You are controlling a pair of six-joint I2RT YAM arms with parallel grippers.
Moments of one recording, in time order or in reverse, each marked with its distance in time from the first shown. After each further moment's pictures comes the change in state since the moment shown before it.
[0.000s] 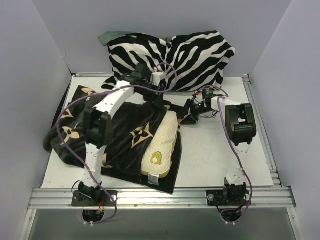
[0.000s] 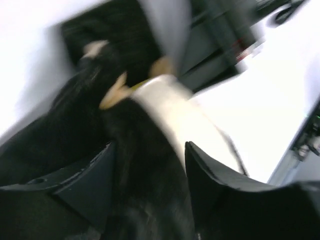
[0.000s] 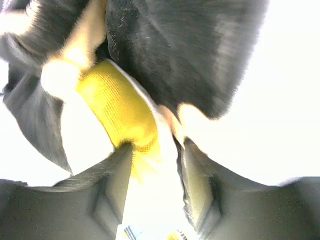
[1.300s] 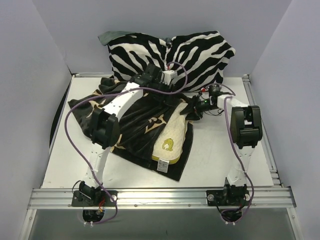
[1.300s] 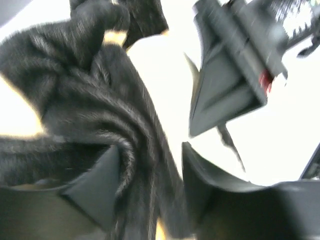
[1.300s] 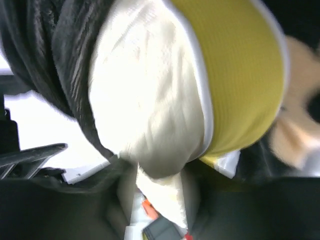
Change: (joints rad) left arm -0.064 0.039 0.104 0.089 -0.108 -0.058; right arm -0.058 -0.101 -0.031 -0.032 -0.061 0.077
